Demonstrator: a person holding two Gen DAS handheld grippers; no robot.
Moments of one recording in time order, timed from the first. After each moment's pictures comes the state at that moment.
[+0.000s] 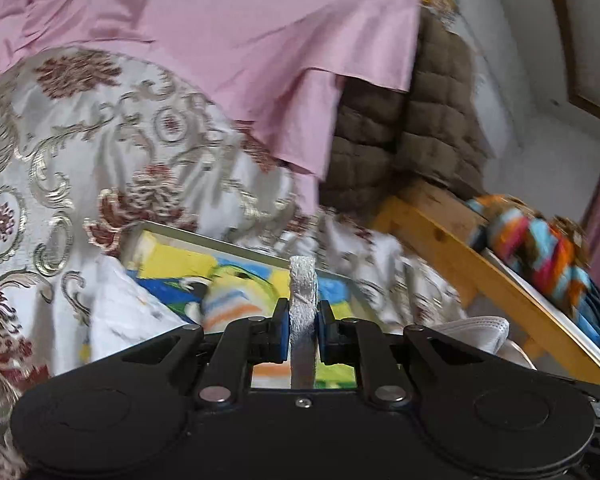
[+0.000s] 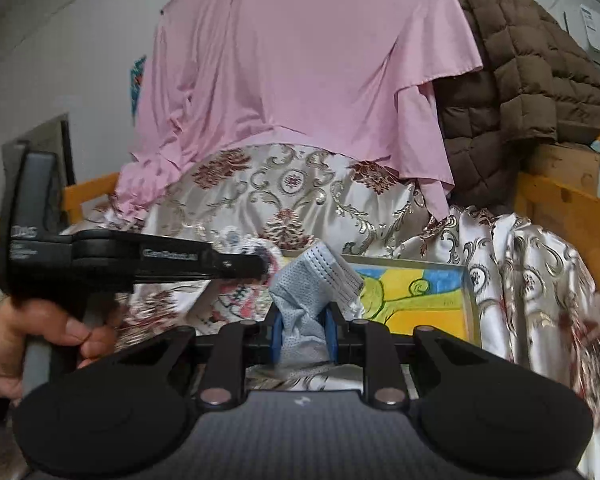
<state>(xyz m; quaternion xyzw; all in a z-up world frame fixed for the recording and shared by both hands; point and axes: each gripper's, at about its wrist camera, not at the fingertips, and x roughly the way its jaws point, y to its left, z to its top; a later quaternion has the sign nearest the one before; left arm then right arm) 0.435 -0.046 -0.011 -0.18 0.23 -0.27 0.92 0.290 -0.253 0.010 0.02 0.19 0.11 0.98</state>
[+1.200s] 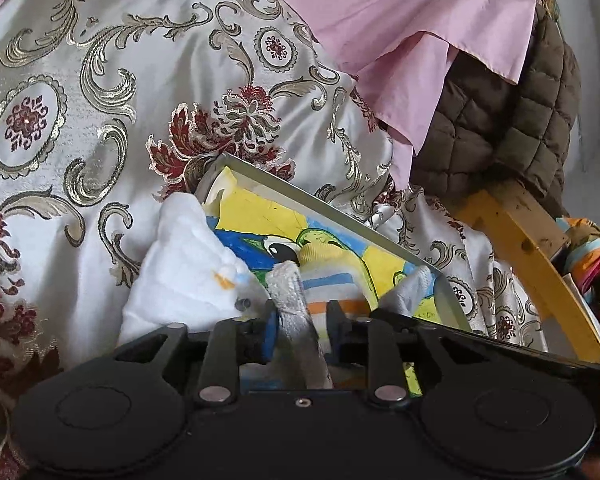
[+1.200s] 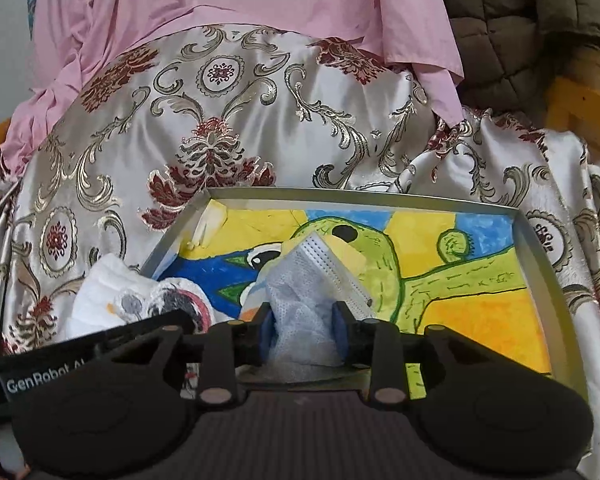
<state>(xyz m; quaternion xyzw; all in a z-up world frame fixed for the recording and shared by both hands) 0.516 -0.027 -0.080 -0.24 0.31 -0.20 0.90 0.502 -0.206 -0.053 0.03 0.35 0.03 0.94</state>
